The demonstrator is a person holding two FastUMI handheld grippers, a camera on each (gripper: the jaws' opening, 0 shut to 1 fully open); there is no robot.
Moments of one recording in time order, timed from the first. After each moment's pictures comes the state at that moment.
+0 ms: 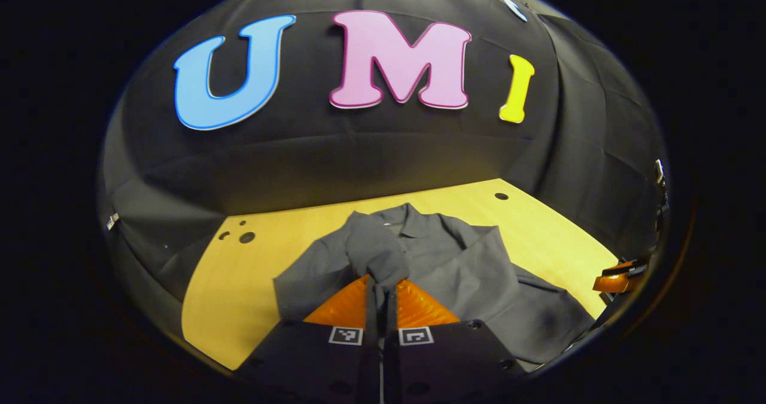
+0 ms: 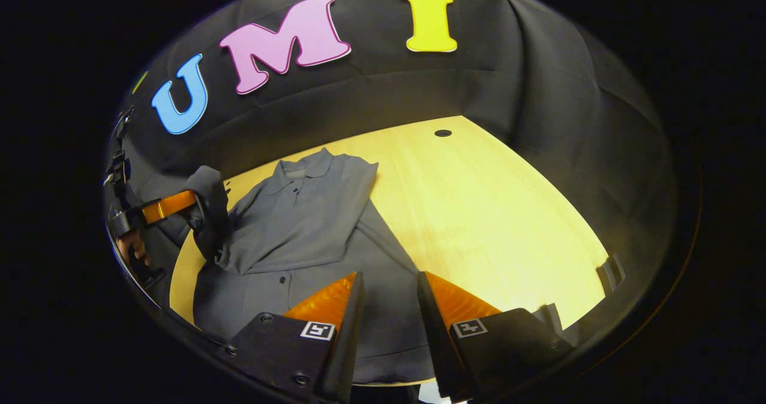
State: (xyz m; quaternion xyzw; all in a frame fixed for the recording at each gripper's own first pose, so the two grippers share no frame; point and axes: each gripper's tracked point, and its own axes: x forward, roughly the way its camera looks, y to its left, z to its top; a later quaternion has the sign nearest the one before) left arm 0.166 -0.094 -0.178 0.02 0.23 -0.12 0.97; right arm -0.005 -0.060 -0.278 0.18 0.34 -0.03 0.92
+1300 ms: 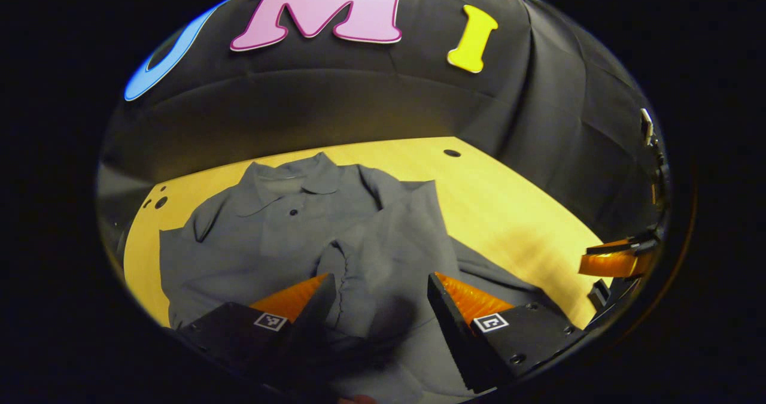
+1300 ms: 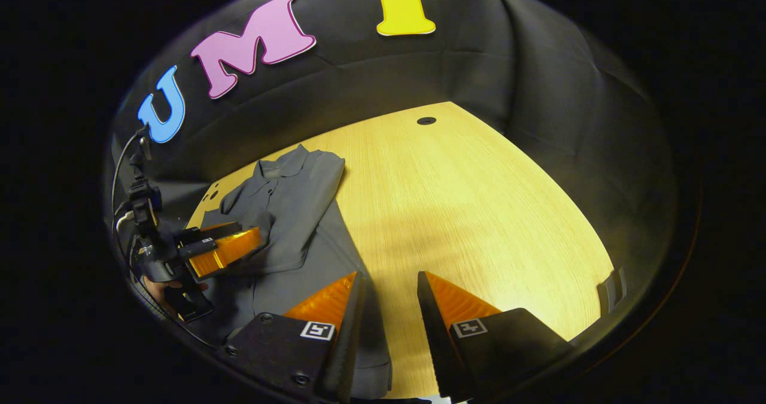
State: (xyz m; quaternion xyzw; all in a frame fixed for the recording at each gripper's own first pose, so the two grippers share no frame) left arm 0.167 -0.258 -0.269 0.01 0.28 -0.22 0.93; right arm 0.020 -0.108 -0.316 0.20 0.36 -0.02 0.91
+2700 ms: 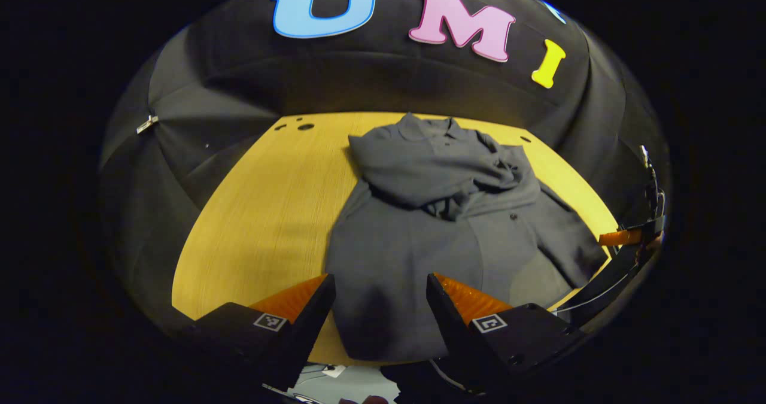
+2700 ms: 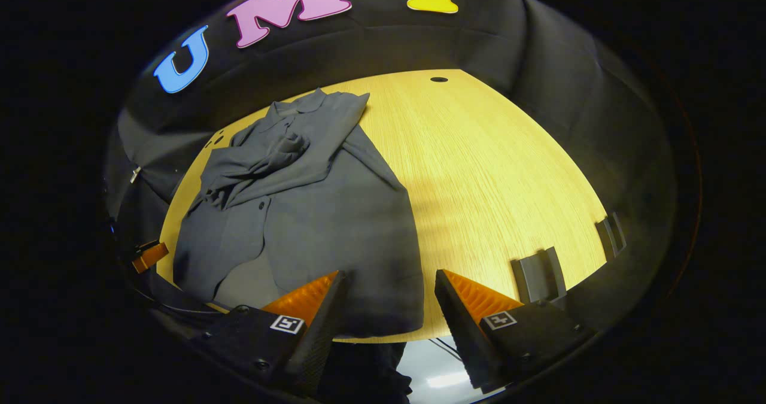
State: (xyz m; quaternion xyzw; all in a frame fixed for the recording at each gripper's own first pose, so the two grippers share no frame) left arm -0.052 0.050 -0.307 -0.03 0.38 -0.05 0.92; right arm -0.089 -0.041 -0.343 0.15 0.45 -0.01 0.88
